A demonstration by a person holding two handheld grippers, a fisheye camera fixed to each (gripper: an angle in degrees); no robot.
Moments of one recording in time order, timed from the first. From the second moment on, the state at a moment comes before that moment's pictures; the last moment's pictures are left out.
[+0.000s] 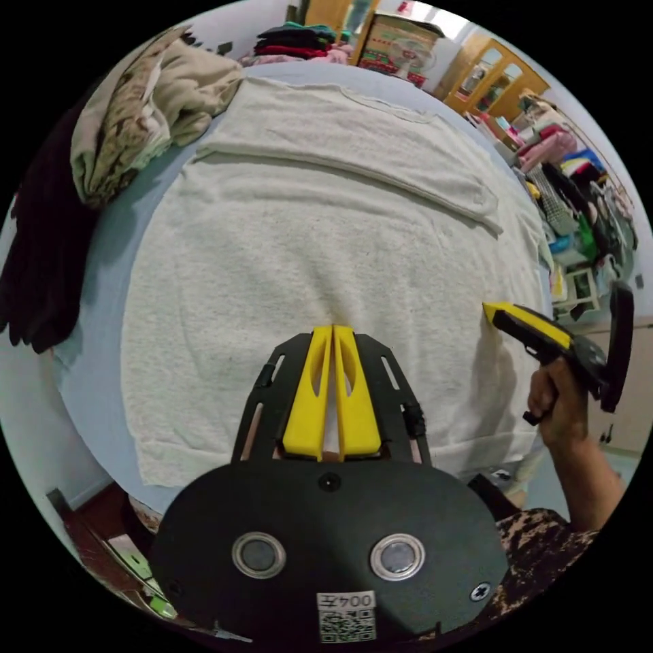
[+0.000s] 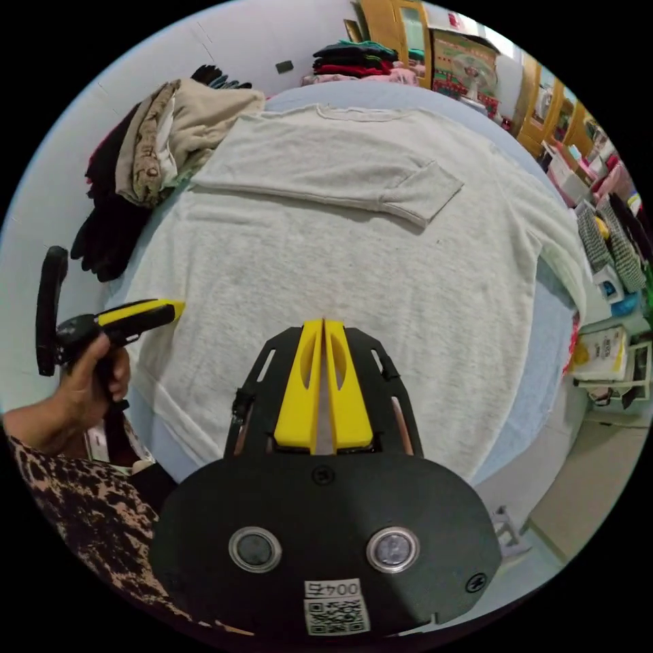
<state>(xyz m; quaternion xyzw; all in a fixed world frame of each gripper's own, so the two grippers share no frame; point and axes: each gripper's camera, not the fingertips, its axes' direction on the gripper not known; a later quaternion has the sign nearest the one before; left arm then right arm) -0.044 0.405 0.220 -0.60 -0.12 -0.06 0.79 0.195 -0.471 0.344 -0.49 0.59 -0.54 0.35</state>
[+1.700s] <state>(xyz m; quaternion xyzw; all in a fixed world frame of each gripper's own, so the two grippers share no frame) 0.044 0.433 0.210 -0.58 -0.13 0.08 0.80 -0.169 -0.644 0.635 -0.42 0.29 -0.56 0.65</state>
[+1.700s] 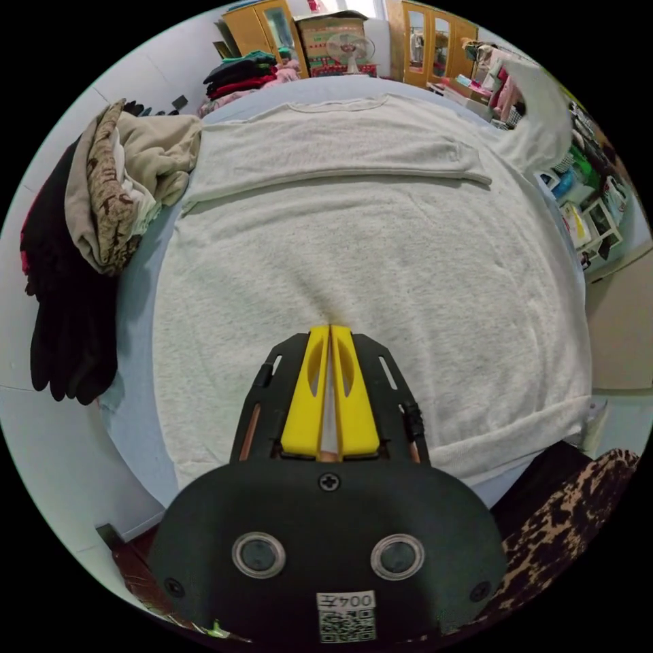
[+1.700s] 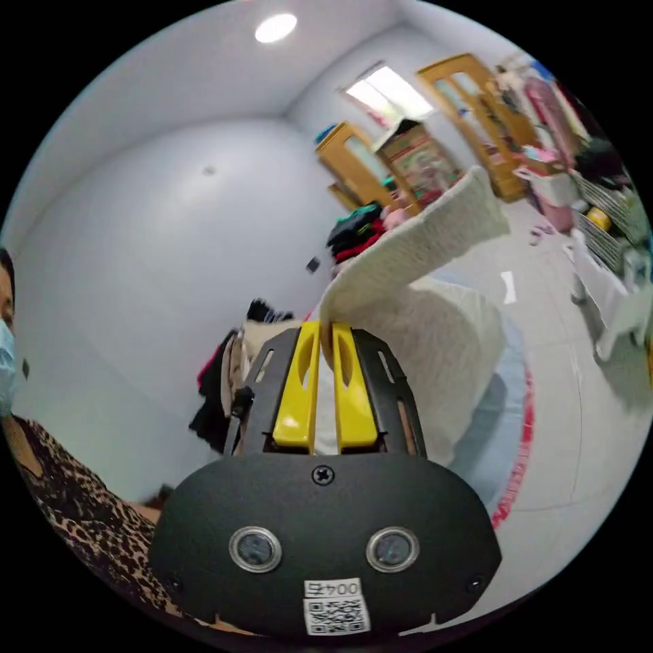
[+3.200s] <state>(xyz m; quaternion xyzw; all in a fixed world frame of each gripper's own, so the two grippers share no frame) -0.028 0.302 0.233 -0.48 -0.07 -0.09 0.87 0.589 -0.367 0.409 -0.40 0.53 -0.67 0.32</state>
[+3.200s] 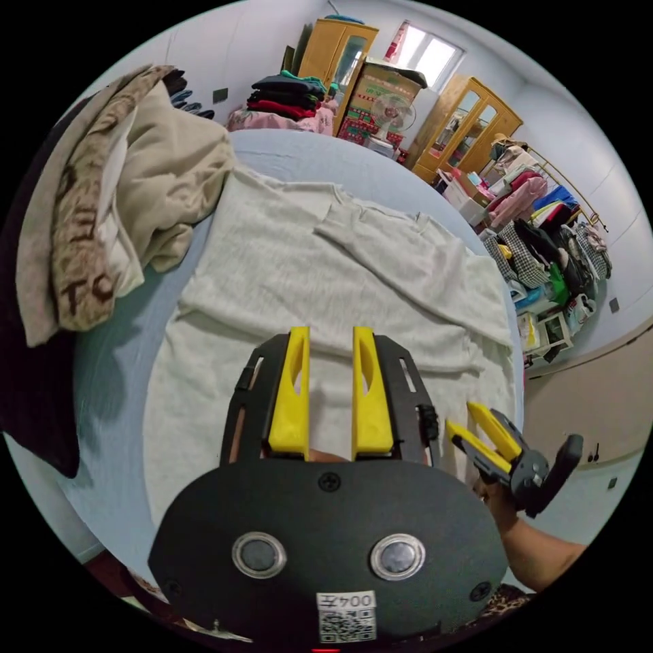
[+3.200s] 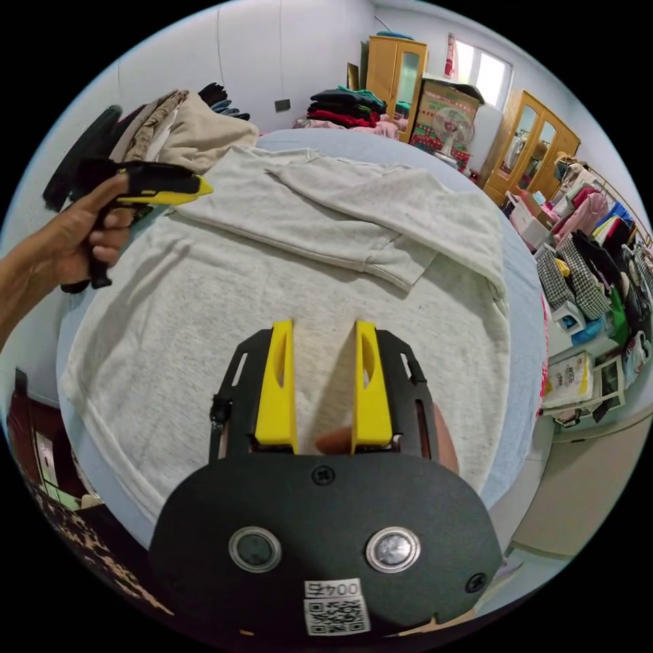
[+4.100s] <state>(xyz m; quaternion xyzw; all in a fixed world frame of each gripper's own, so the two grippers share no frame) 0.002 0.274 0.343 -0.50 -0.12 -0.16 0.84 0.569 -0.451 0.363 -0.39 0.54 -0.67 0.33</state>
